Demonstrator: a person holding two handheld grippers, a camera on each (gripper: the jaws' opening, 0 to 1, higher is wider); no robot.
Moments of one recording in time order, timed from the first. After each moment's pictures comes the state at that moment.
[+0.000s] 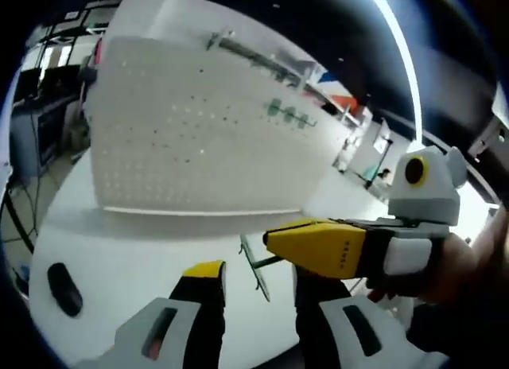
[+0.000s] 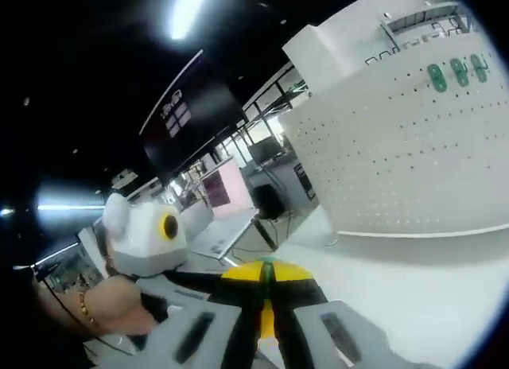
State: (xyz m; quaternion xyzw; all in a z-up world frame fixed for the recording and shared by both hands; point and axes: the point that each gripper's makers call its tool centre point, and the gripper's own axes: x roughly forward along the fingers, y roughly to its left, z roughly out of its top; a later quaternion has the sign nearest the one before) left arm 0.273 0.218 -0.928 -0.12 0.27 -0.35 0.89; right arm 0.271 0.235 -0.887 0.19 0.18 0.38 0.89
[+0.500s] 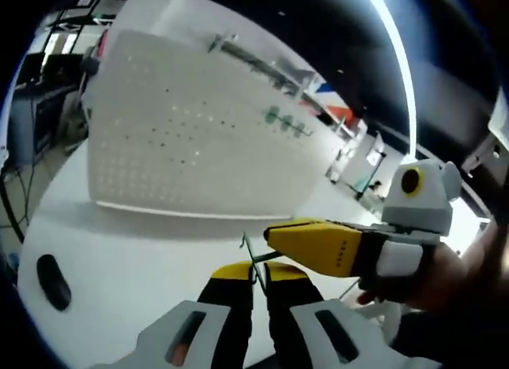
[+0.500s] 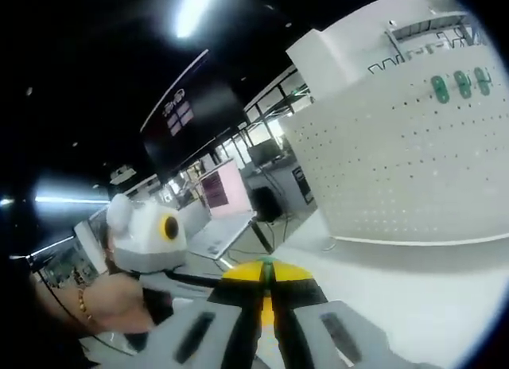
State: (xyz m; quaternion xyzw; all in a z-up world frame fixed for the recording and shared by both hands) left arm 0.272 0.216 -0.923 -0.16 0.27 -0.36 0.88; right arm 0.271 0.235 -0.883 0.17 0.17 0.38 0.89
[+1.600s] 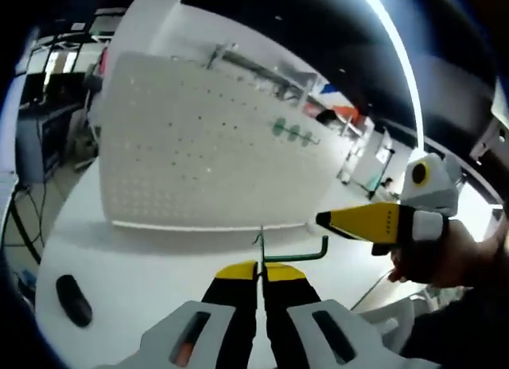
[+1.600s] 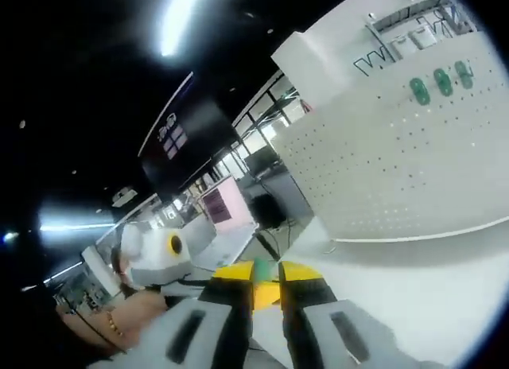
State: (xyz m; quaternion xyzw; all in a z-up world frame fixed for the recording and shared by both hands) left arm 0.285 0.226 -0.905 -0.12 0.24 -0.34 0.90; right arm 0.270 0.203 -0.856 0.23 0.18 0.37 0.88
